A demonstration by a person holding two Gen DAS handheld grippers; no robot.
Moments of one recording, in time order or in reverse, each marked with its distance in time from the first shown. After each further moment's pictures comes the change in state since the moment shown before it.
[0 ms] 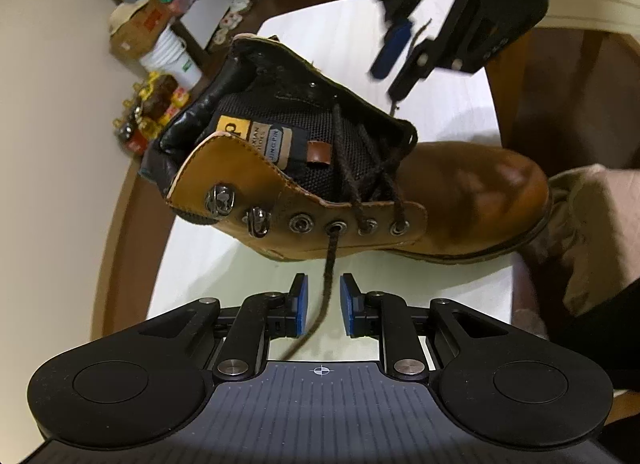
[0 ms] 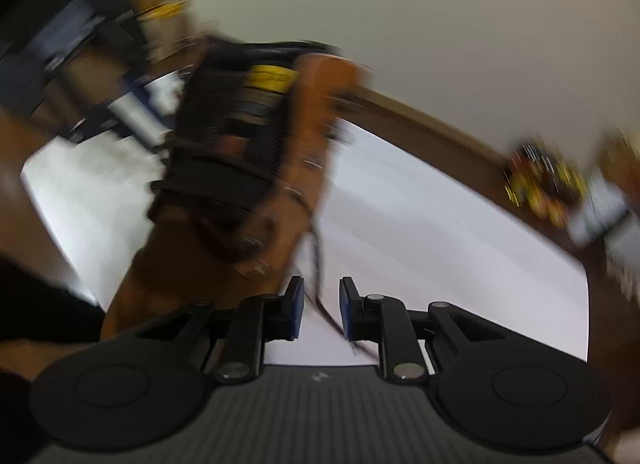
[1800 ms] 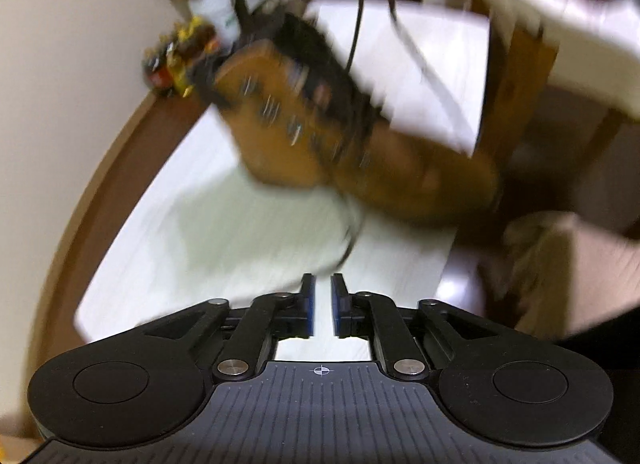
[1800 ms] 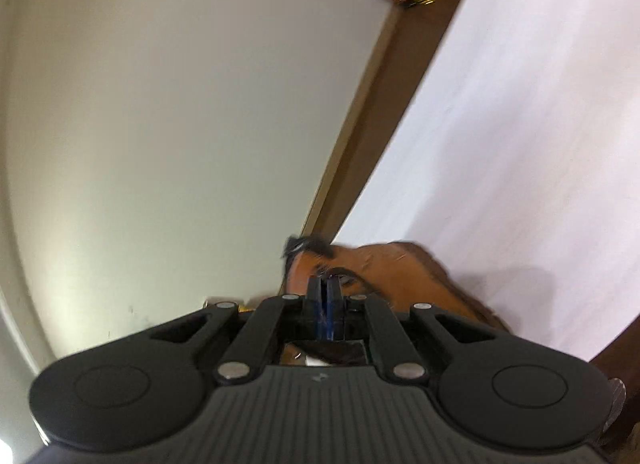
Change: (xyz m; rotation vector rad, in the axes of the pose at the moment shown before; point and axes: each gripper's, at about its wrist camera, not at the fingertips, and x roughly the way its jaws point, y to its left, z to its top) left arm -0.052 -0.005 -0.031 -0.357 -0.064 -0.103; right arm -0.040 -0.066 -0.009 1.561 -0.262 0.449
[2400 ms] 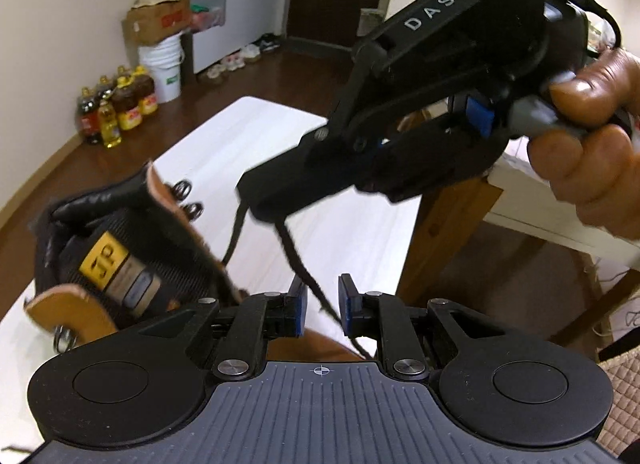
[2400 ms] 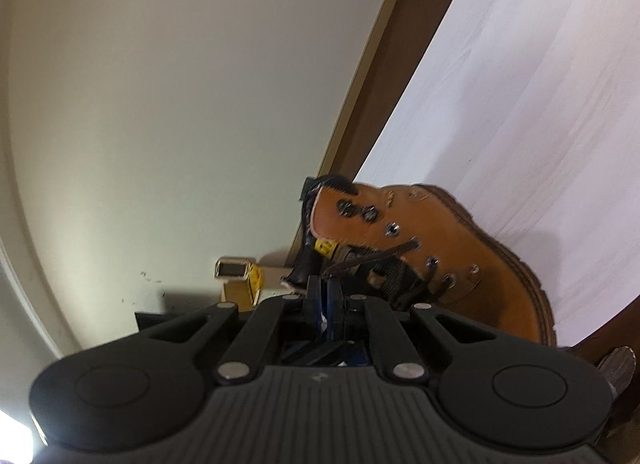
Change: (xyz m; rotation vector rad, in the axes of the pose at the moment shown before) left arm 0.064 -0.013 0.099 -0.105 -0.163 -0.225; right arm 0.014 0.023 -0.020 -0.018 0.159 0.068
